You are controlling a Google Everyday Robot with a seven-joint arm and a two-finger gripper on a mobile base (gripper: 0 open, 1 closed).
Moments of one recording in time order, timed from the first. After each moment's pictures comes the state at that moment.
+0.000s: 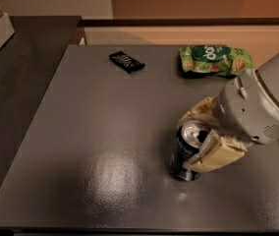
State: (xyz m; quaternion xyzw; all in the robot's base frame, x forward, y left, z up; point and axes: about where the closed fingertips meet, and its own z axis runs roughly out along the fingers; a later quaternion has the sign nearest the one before) arm 0.346 -0.095 0.919 -0.68 0.67 0.17 0.24
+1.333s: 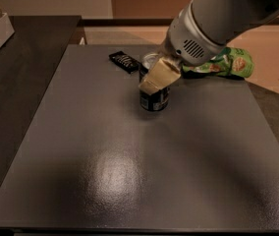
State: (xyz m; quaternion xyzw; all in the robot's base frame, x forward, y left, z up) arm 0.488 -0.038 0.968 -0.56 0.77 0.11 0.30
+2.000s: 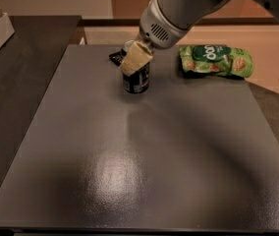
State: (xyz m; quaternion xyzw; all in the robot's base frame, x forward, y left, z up) arm 0.556 0.003 0.962 -0.54 0.78 0.11 0.30
